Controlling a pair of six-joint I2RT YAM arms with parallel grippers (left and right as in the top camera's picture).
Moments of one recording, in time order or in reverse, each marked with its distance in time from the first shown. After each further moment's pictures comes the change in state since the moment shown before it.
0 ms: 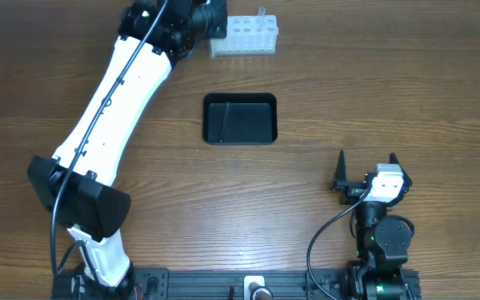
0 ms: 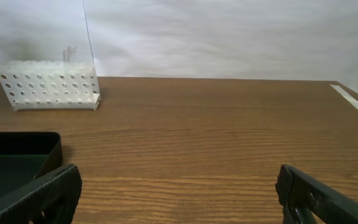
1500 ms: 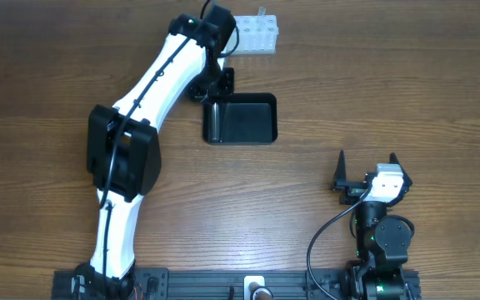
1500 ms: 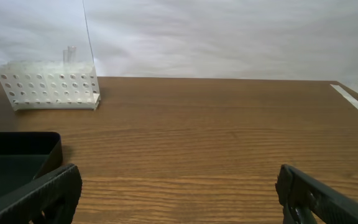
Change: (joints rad) left arm -0.008 0.333 -0.001 -0.362 0.207 -0.067; right arm 0.000 0.000 0.000 0.000 0.000 0.000
